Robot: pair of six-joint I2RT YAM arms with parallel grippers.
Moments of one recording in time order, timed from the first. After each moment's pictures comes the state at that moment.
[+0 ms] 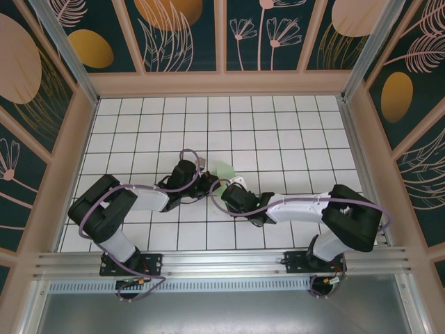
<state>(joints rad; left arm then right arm) -0.67 1.64 0.55 0.53 0.38 -1.12 1.10 1.52 0.68 -0.21 0.36 0.54</state>
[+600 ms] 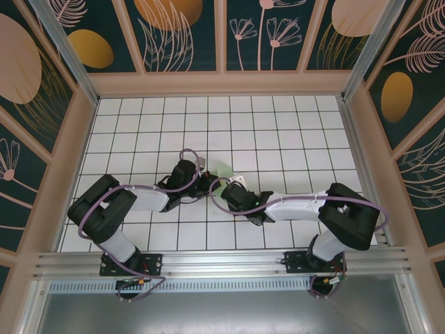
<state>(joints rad) -0.67 1.64 0.55 0.52 0.38 -1.12 1.08 1.53 0.69 -0.19 0.37 0.54</state>
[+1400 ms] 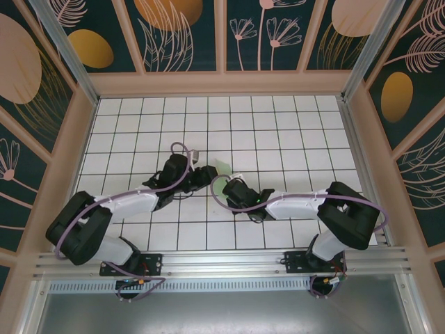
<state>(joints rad) -0.63 1.40 0.58 0.29 0.32 -1.02 1.04 1.54 0.68 -0.14 0.29 0.51</state>
